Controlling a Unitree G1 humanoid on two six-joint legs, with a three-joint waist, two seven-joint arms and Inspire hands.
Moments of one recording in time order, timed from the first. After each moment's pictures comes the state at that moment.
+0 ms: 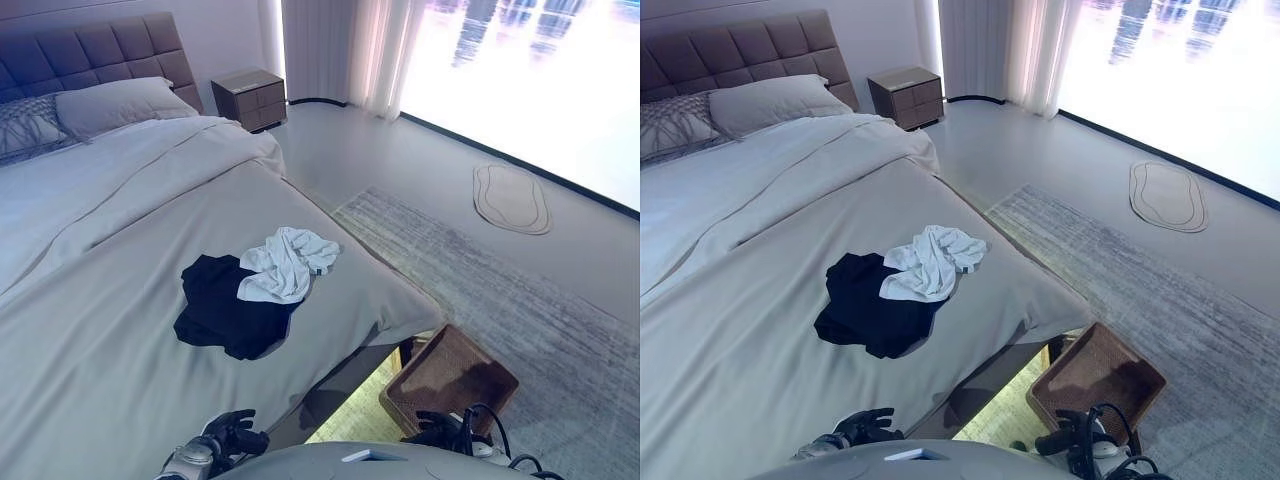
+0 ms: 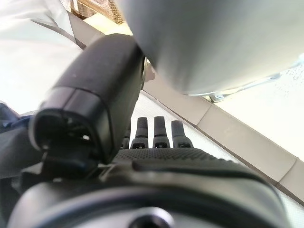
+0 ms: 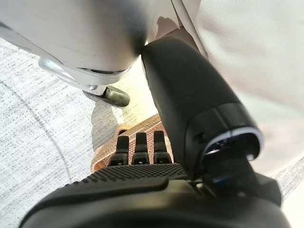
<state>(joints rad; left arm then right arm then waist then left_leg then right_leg) 0.02 0.24 -0.29 1.17 -0.08 -0.02 -0.10 0.00 -0.25 0.21 1.21 0.07 0.02 0.01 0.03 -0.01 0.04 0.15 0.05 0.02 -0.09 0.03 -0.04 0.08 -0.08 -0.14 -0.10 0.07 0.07</state>
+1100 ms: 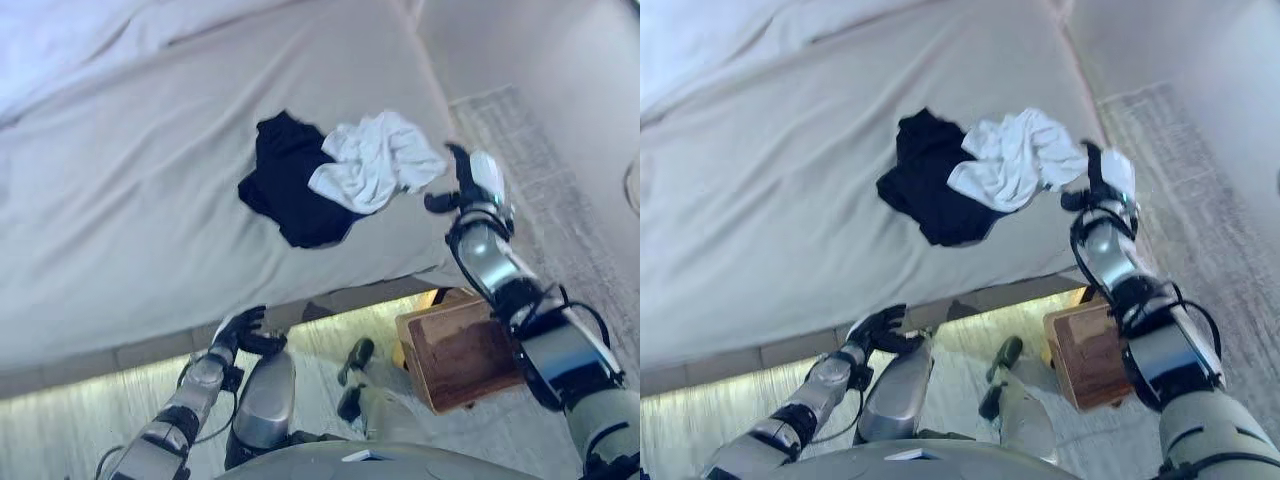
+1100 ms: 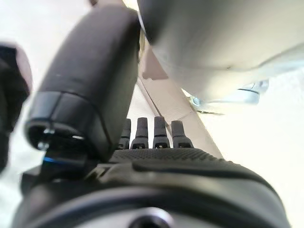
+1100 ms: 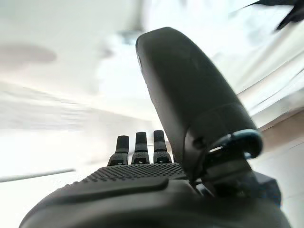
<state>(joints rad) -0.22 0.33 -0.34 1.01 -0.20 -0.16 0.00 -0.86 -0.53 0.46 0.90 -0.26 -0.01 -0.49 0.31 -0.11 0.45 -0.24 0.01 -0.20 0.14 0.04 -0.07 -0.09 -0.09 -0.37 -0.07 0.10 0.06</state>
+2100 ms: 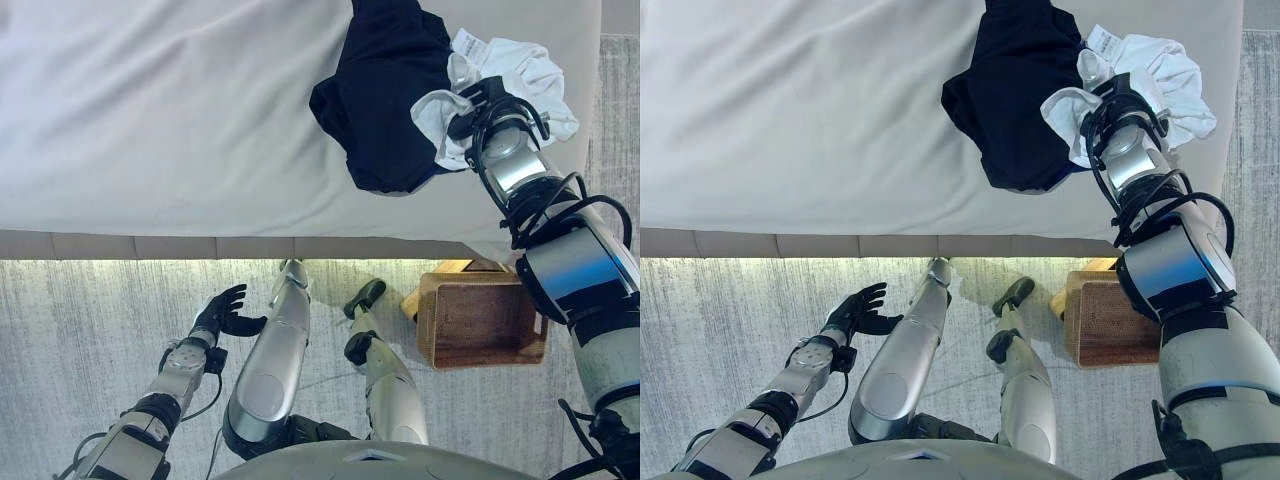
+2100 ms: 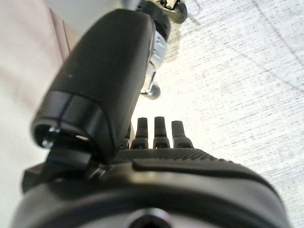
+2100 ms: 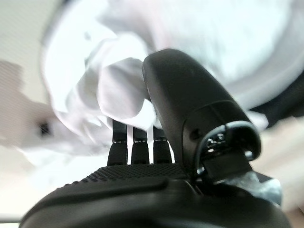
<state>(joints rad) -0.19 0.41 -0.38 0.93 -0.30 -0.16 0.03 -1.25 -0.57 0.56 1.00 0.05 0.17 -0.44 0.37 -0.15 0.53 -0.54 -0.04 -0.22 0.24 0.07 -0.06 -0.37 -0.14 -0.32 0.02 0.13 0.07</state>
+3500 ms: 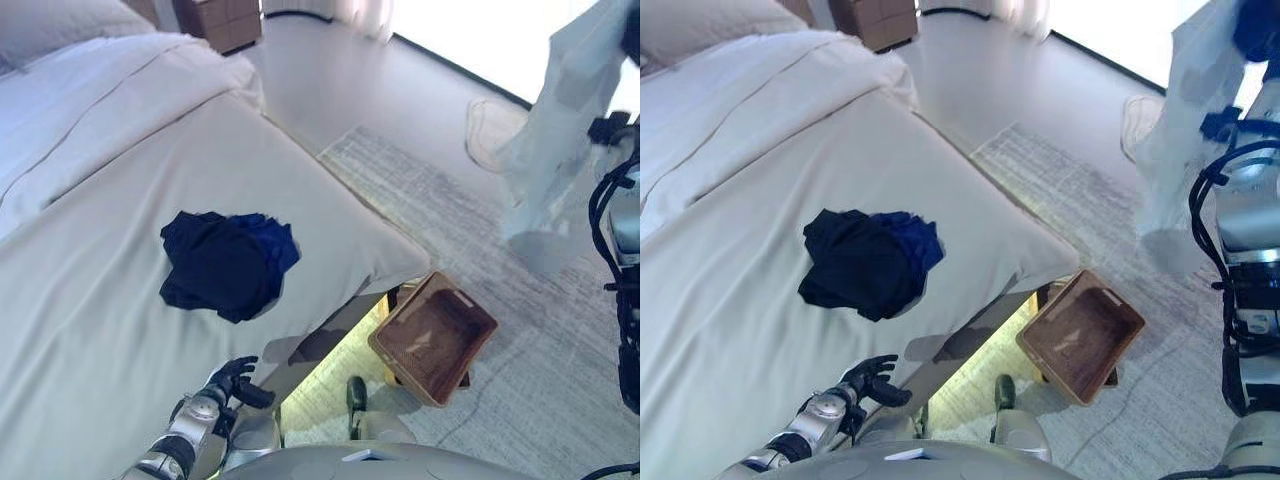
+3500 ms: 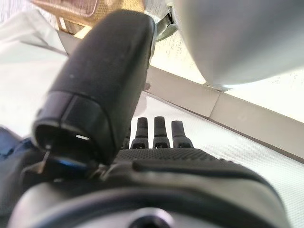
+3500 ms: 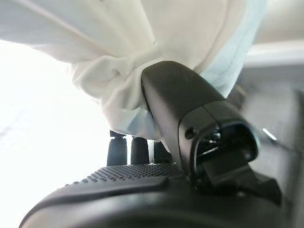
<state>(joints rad) -0.04 0.29 -0.32 1.04 -0.04 0.00 -0.03 -0.59 -0.93 0.02 0.27 -0.05 0.16 -0.47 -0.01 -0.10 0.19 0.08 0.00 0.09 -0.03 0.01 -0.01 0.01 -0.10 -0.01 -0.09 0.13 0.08</state>
